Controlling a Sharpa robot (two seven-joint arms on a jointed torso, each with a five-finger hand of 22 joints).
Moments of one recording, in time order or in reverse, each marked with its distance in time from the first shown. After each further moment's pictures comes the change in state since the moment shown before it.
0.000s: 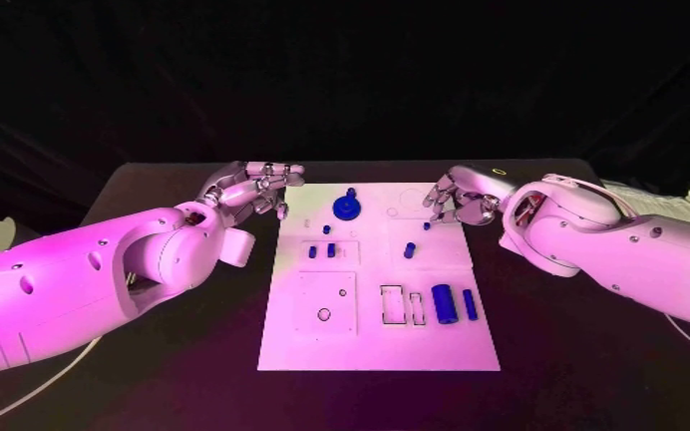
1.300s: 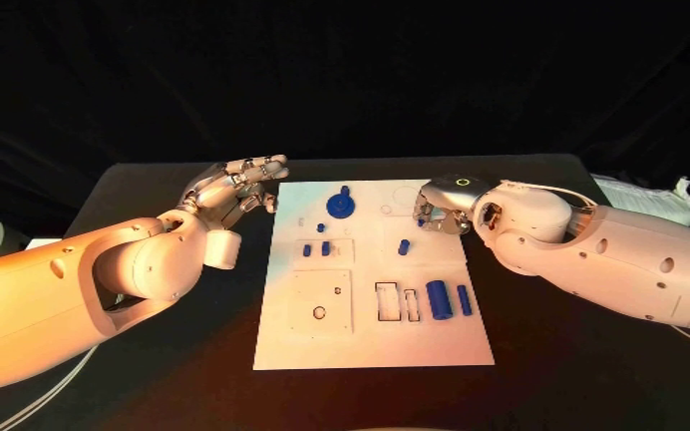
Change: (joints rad) left arm -0.006 -0.059 -0.002 0.088 0.171 0.025 0.088; left_hand -0.004 0.004 -0.019 -0.002 0.000 0.003 -0.004 0.005 0.001 -0.001 -0.007 0.011 0.002 -0.011 -0.003 -0.008 -0.023 0.000 -0.011 -0.004 -0.031 -0.028; right arm -0.020 0.087 -0.010 -0.040 -0.308 0.134 -0.108; right_hand -0.003 -0.044 0.246 0.034 -0.085 0.012 -0.020 0.000 -0.004 -0.005 -0.004 0.000 -0.241 0.000 -0.008 -0.033 0.000 0.004 -0.011 -0.011 -0.037 0.000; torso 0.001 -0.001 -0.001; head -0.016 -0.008
